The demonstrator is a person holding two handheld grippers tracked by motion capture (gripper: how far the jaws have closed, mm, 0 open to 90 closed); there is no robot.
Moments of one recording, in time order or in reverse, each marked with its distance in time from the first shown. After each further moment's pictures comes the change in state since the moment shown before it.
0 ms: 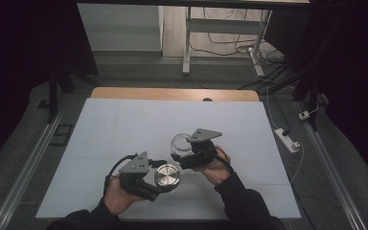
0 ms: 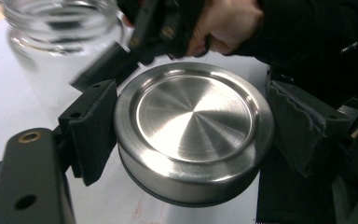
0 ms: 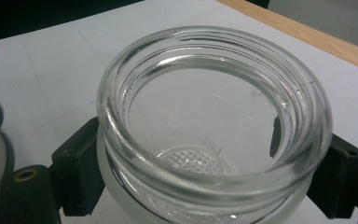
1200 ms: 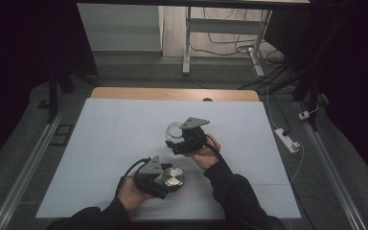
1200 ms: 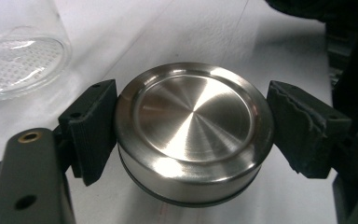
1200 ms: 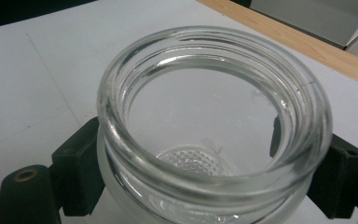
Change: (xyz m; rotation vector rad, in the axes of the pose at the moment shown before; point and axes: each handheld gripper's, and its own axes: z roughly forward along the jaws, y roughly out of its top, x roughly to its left) left arm 0.025 -0.037 0.059 0.098 0.044 -0.015; right arm -0.028 0.011 0.052 0.021 -0.065 0.007
